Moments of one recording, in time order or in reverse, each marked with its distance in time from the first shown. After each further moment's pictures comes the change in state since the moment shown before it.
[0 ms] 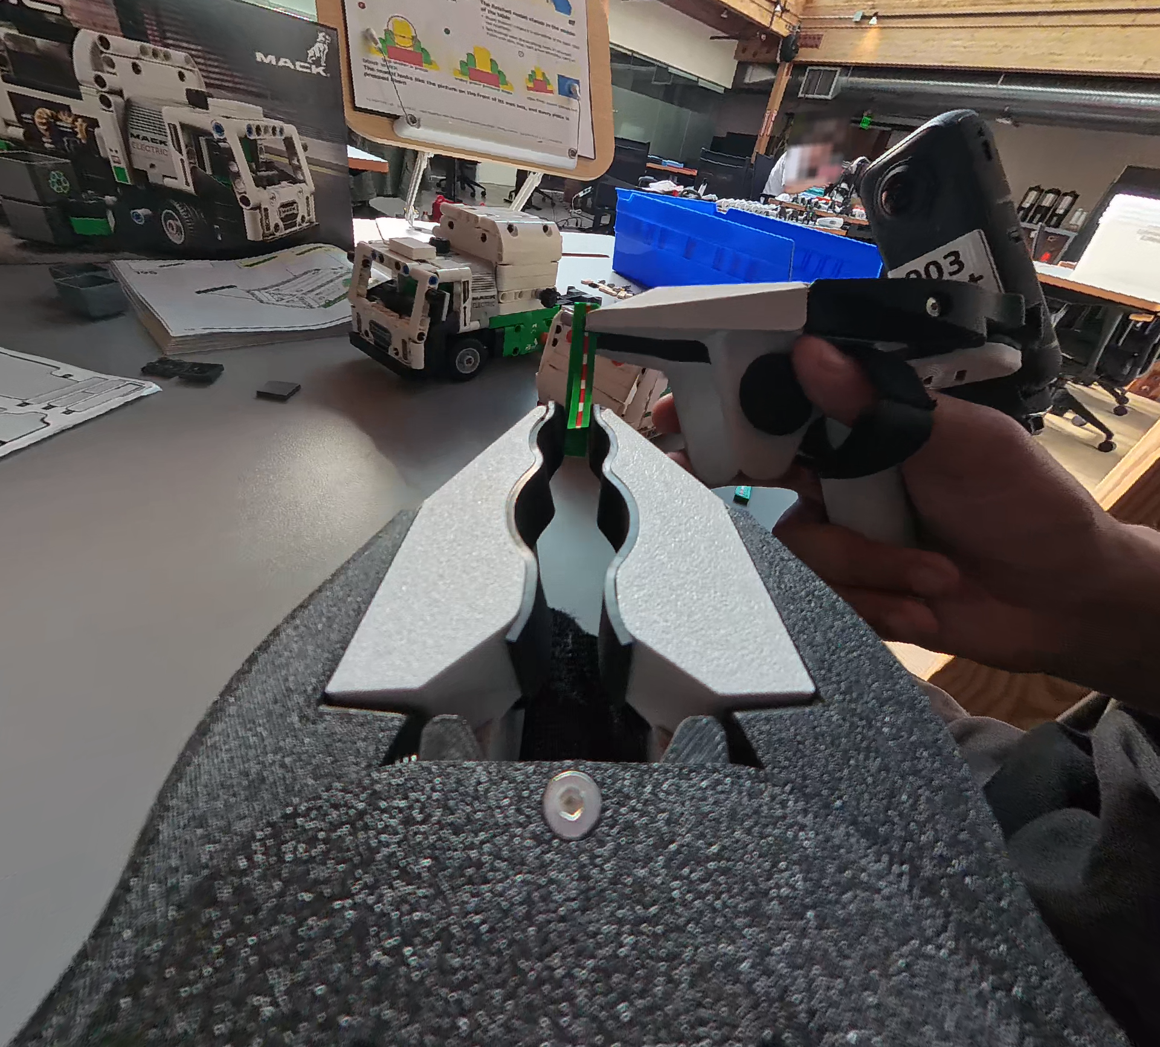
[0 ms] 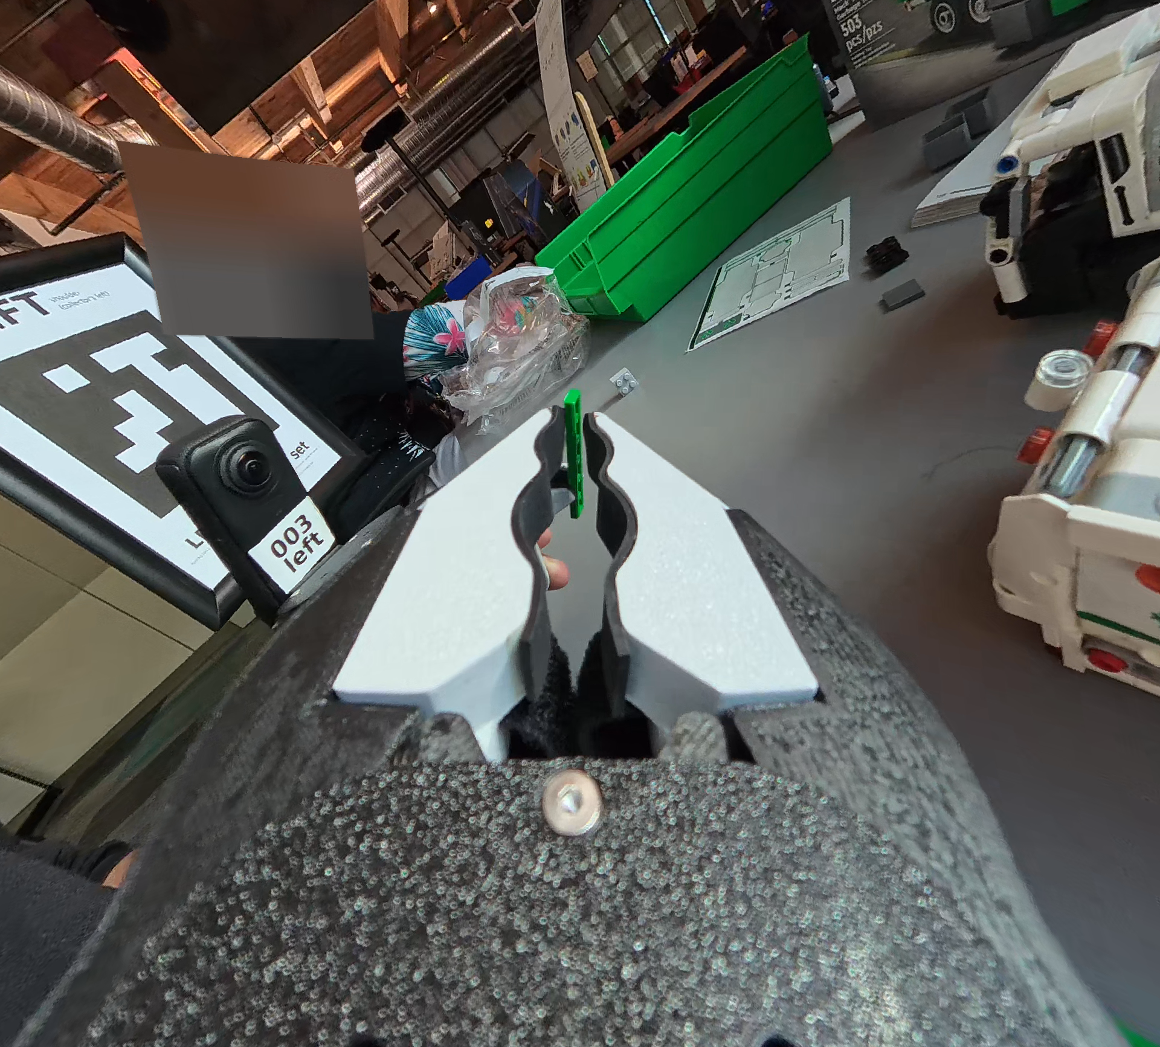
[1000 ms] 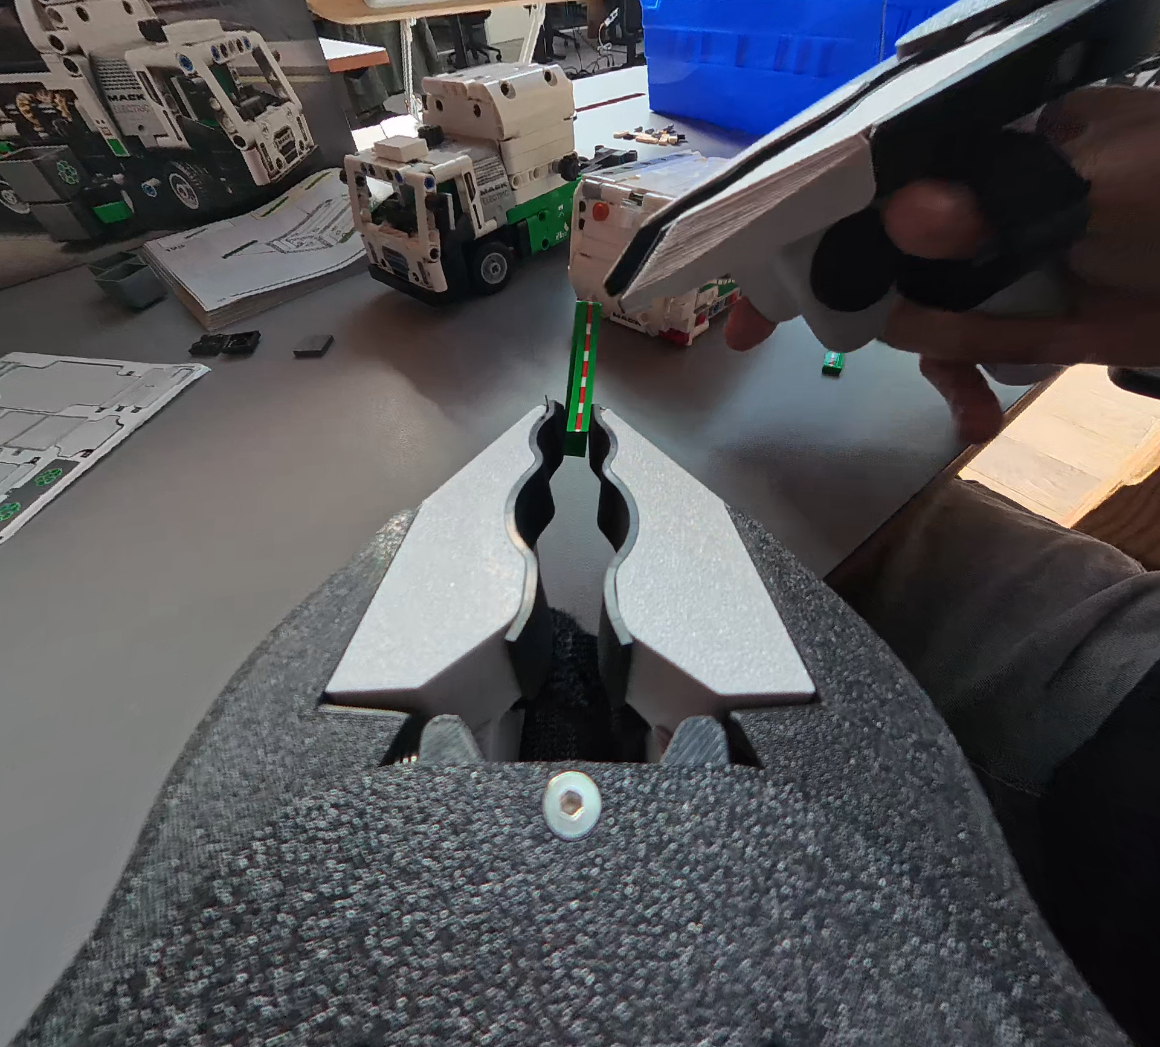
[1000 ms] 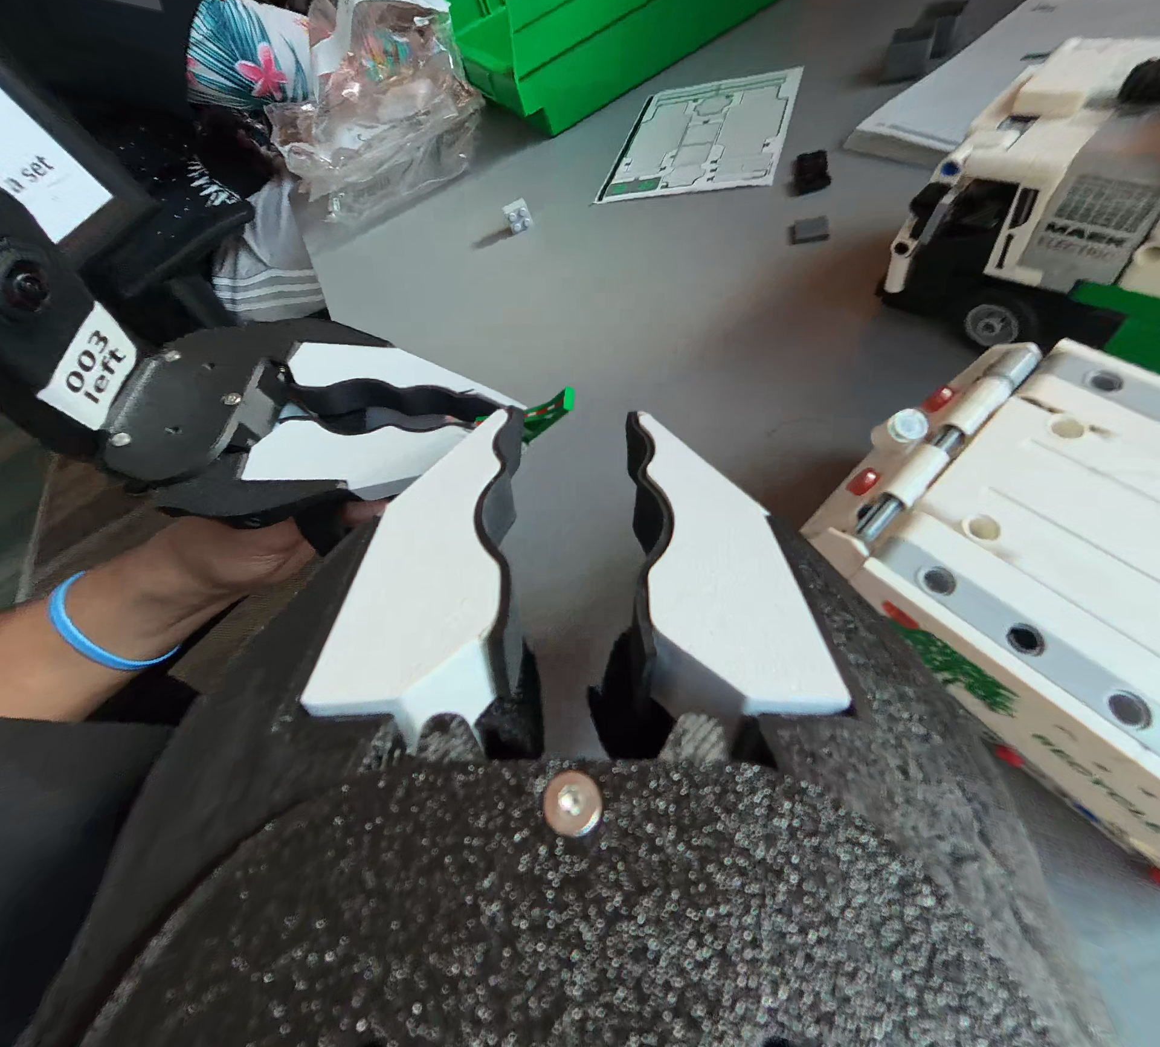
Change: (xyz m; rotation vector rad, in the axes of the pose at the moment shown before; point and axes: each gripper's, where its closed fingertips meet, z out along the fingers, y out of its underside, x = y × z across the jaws) left arm -0.015 0.035 0.005 -0.226 -0.052 0.238; right arm 0.034 0.018 -0.012 -0.378 0.153 -0.325
